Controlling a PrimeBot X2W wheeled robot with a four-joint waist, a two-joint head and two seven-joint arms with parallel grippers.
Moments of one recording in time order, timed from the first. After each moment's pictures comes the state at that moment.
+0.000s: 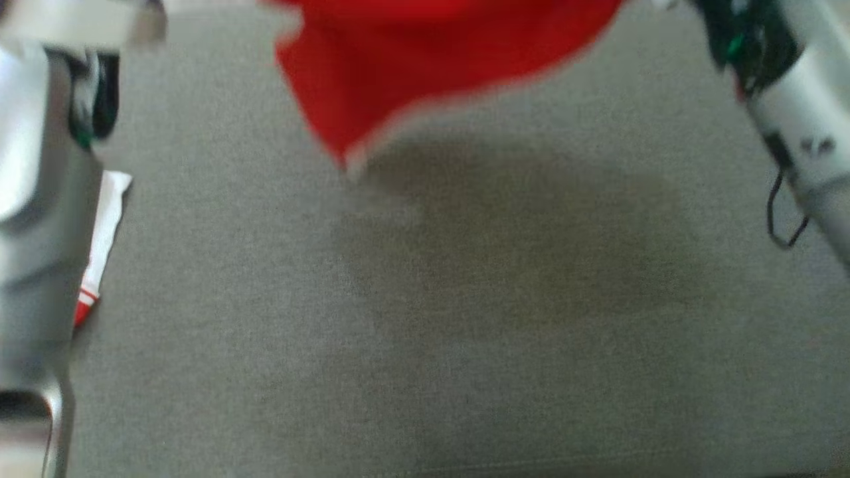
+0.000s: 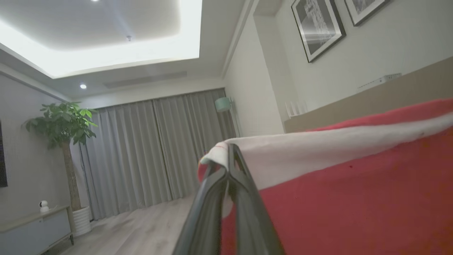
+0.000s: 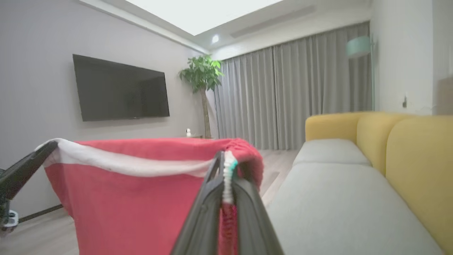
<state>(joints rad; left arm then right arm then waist) -1.02 0.35 -0.35 0.42 -0.30 -0.03 -0.25 -1.21 -0.34 0.75 0.57 0.88 0.13 -0.21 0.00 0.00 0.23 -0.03</state>
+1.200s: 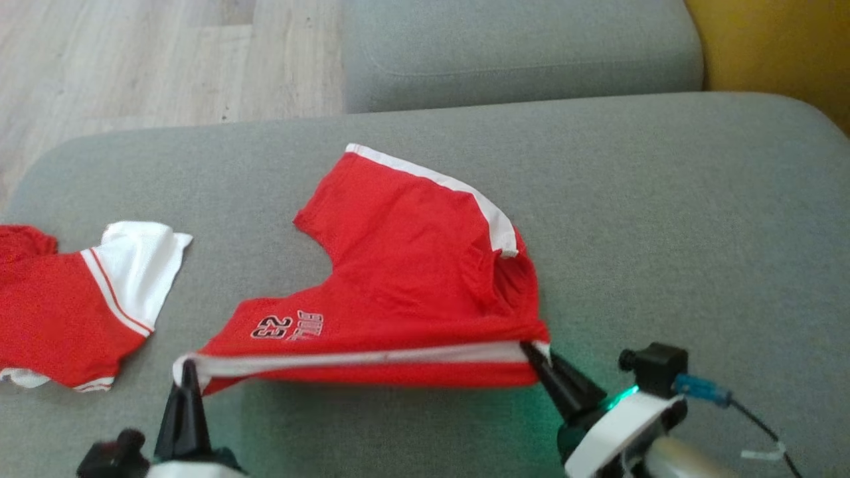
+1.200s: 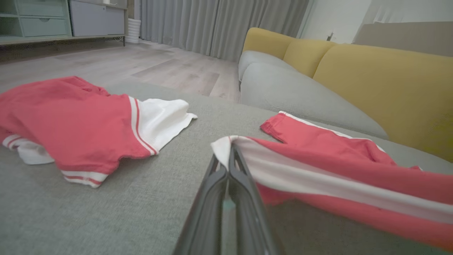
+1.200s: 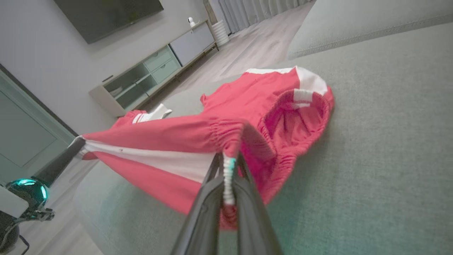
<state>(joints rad) 0.07 0.04 0.06 0.34 -0.29 -0.12 -0.26 -0.21 -0.32 0.85 0.41 0.84 0.13 -0.25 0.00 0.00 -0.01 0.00</state>
